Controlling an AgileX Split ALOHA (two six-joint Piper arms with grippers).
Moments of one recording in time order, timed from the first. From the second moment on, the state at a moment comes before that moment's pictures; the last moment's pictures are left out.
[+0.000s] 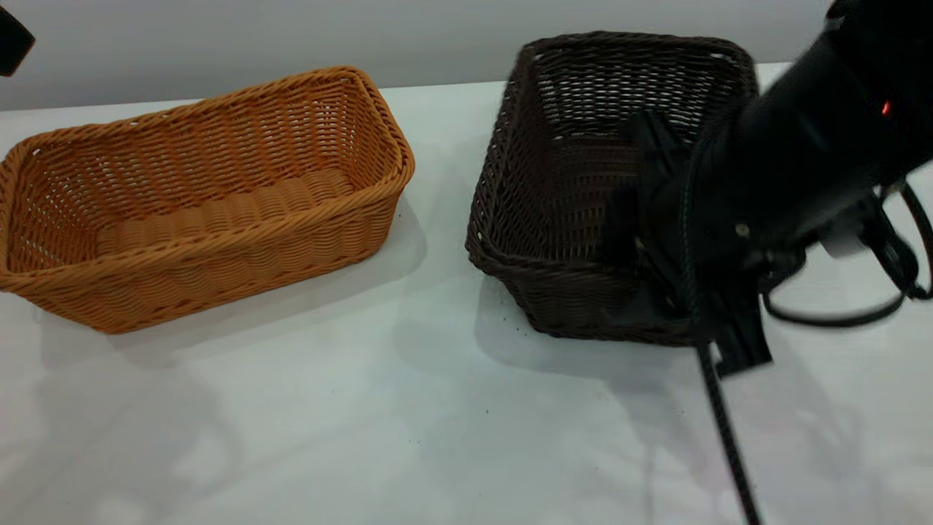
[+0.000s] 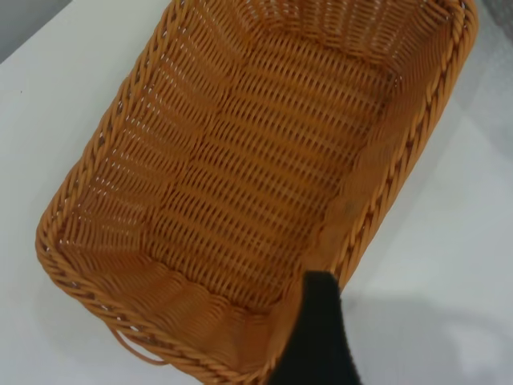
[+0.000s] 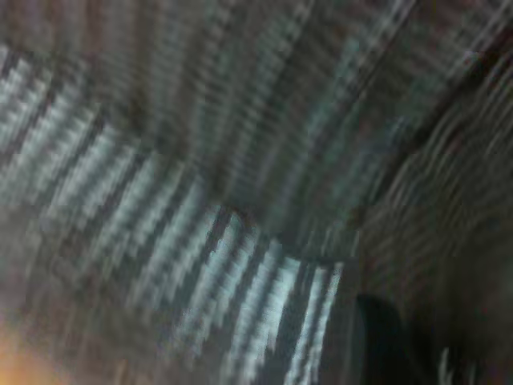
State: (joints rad) left arm -0.18 1.16 -0.81 -0.20 0.64 0.68; right arm 0.68 1.89 -0.74 1.56 0.04 0.35
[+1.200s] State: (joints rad) left arm -0.18 1.16 -0.81 -0.21 0.67 0.68; right arm 0.68 1.91 -0.73 1.56 -0.06 0.25
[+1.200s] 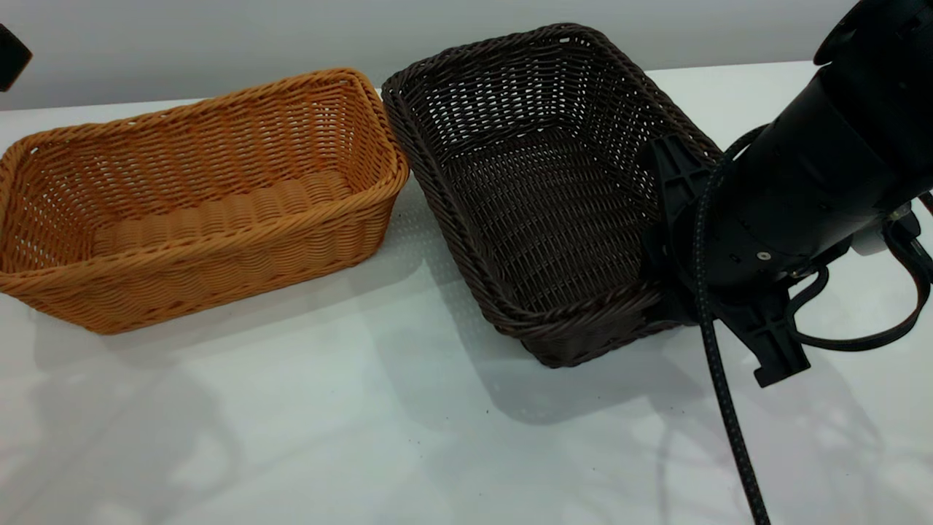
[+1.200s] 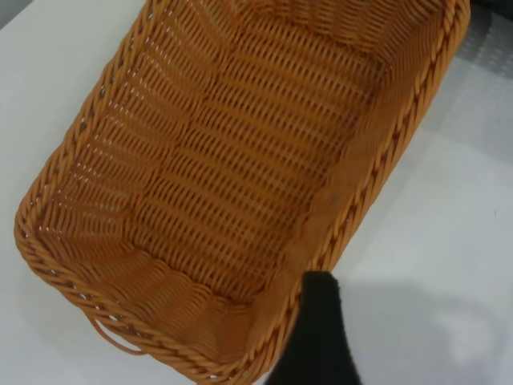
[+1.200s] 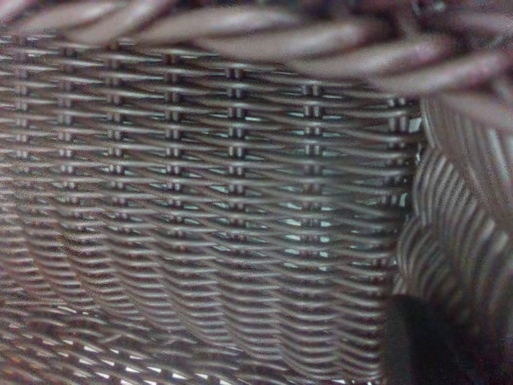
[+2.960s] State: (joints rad) left arm -0.21 1.78 -0.85 -0.17 0.40 0.89; right arm 0.32 1.70 -0.74 1.49 0.14 -0.42
